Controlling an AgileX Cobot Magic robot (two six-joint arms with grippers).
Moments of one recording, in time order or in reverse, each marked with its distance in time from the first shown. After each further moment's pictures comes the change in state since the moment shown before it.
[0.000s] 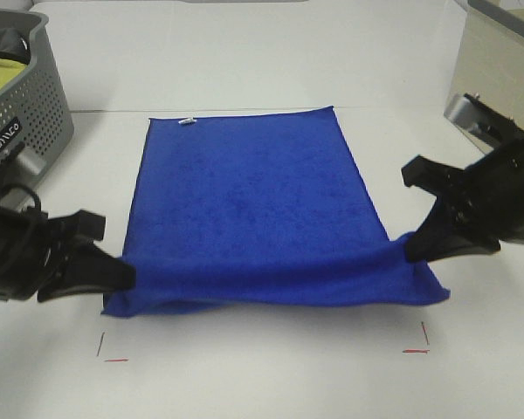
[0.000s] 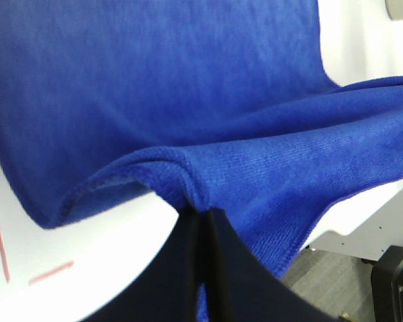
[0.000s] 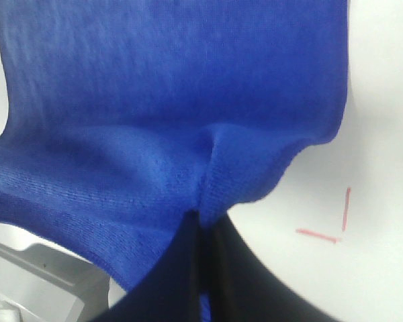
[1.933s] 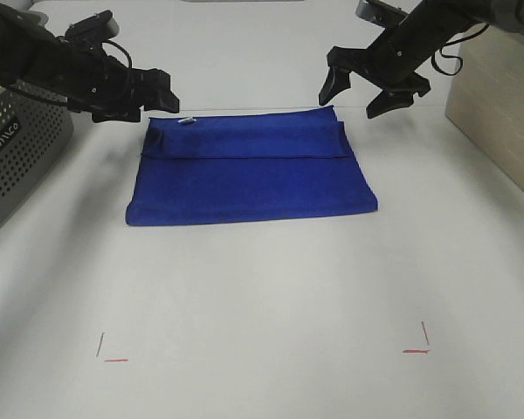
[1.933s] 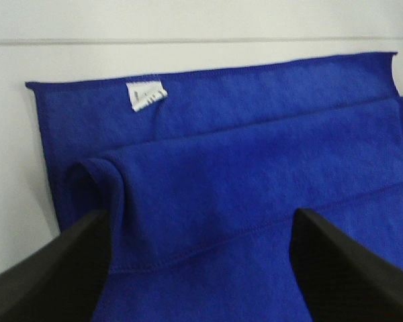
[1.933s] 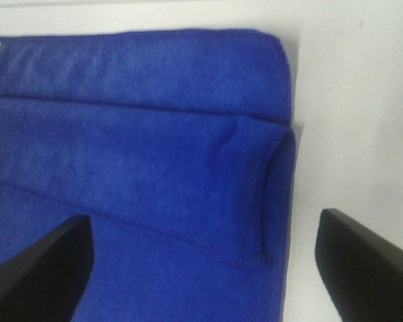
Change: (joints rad) left arm 0.071 0.730 -1.143 0.504 -0.150 -0.313; right arm 0.000 0.973 -1.489 -0.241 0.231 0.128
